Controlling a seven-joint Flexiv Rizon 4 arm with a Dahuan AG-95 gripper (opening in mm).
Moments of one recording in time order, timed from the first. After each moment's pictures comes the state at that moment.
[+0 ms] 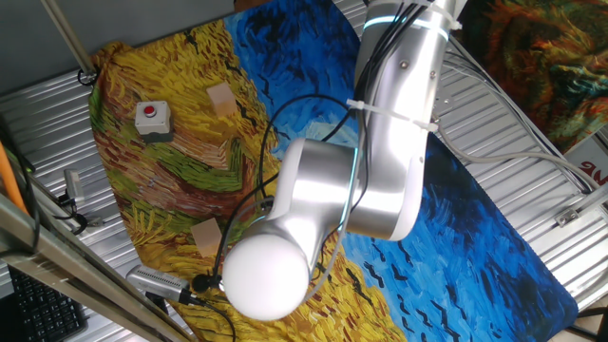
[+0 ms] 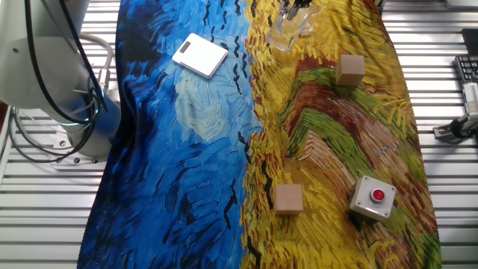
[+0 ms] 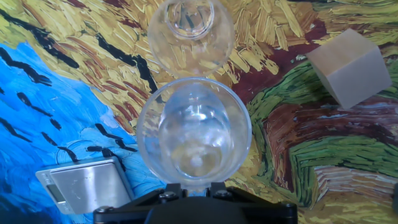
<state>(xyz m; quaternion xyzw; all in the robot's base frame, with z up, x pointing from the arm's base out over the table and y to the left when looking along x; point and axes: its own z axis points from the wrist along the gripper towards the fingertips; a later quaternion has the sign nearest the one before) 0.476 0.243 0.156 0.41 -0.87 0.14 0.26</state>
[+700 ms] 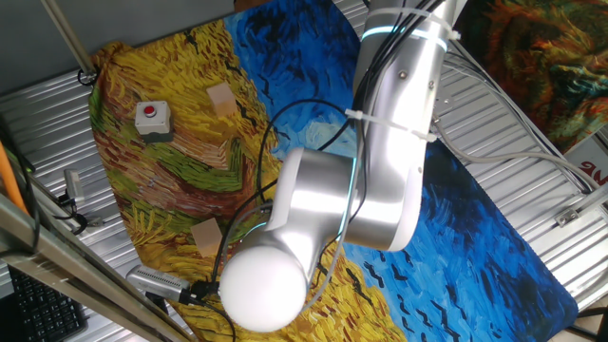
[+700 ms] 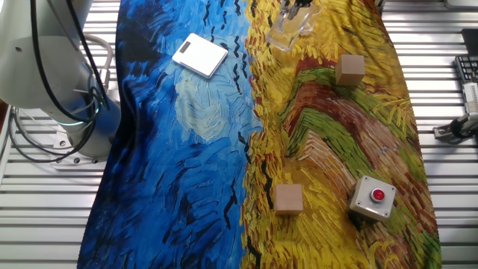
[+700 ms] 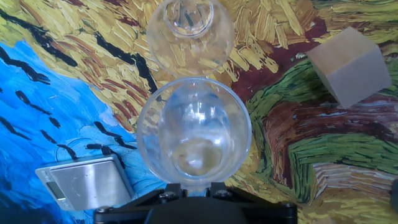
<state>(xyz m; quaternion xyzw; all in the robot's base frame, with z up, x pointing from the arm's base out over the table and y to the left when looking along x) 0.478 0.245 0.157 0.40 -0.86 0.15 0.27</state>
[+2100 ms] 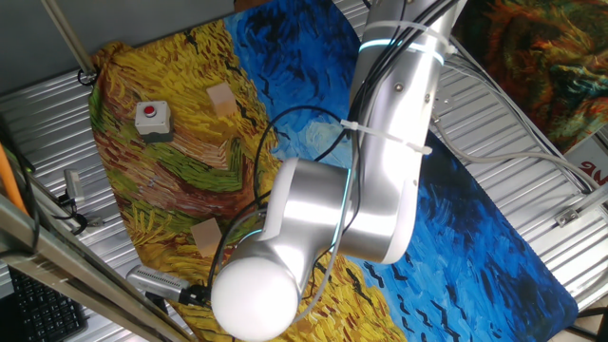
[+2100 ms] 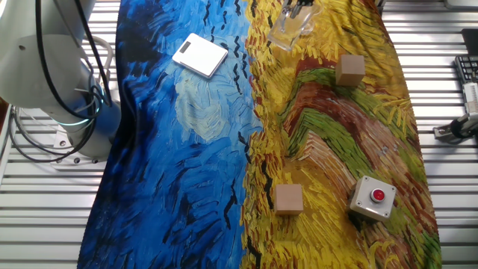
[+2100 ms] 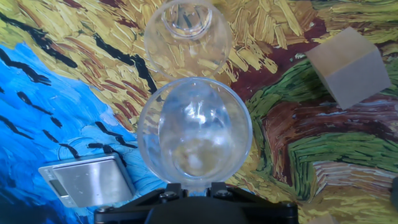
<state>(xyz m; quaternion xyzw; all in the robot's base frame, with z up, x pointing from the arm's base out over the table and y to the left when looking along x) 0.482 0.246 0.158 0.40 -0.86 0.15 0.28</state>
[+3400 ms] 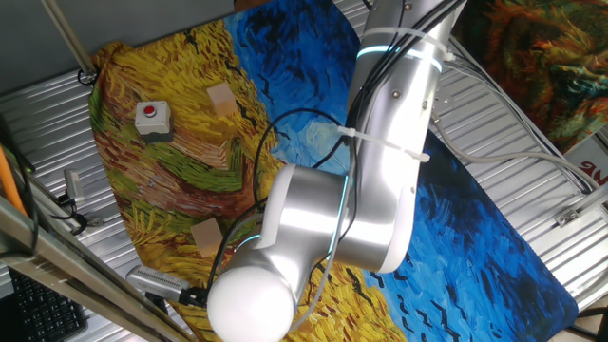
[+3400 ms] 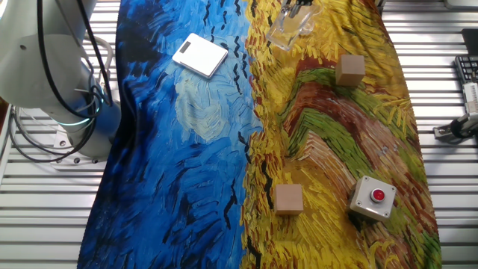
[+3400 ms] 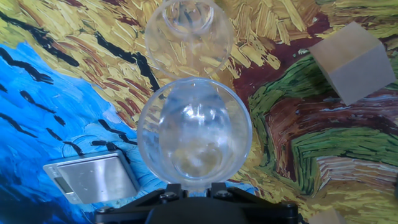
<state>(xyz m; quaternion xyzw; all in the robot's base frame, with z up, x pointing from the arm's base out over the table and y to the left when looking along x) 0.481 0.250 0.159 0.39 -0.86 0.15 0.29</state>
